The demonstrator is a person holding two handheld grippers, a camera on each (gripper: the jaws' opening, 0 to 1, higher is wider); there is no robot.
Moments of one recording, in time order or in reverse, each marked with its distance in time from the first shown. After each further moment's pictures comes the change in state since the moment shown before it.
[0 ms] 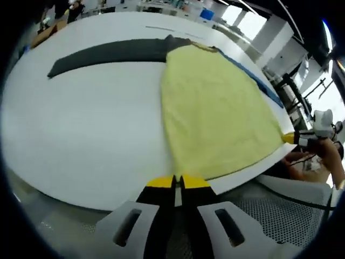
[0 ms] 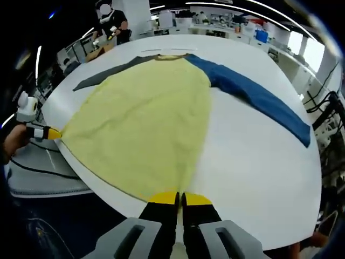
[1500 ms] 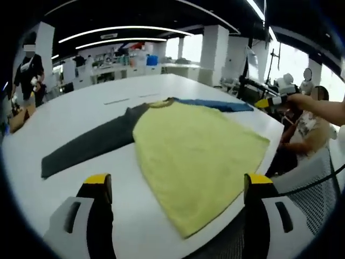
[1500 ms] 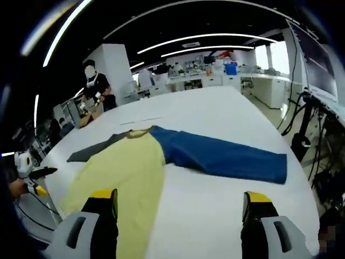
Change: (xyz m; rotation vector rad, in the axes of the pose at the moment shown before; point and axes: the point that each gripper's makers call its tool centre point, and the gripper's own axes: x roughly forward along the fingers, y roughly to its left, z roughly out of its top) left arm -0.029 -0.032 0.089 0.454 -0.422 -0.160; right arm -0.037 -0.097 0.104 0.226 -0.499 -0.027
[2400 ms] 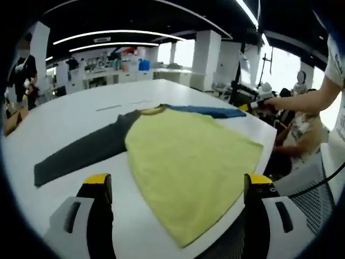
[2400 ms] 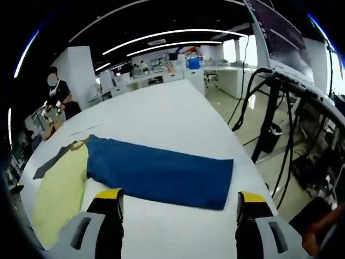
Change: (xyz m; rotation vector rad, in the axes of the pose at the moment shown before) left arm 0.008 -0.005 0.011 -0.007 -0.030 -0.061; right arm 0.039 -0.154 0.003 0.114 0.043 -0.249
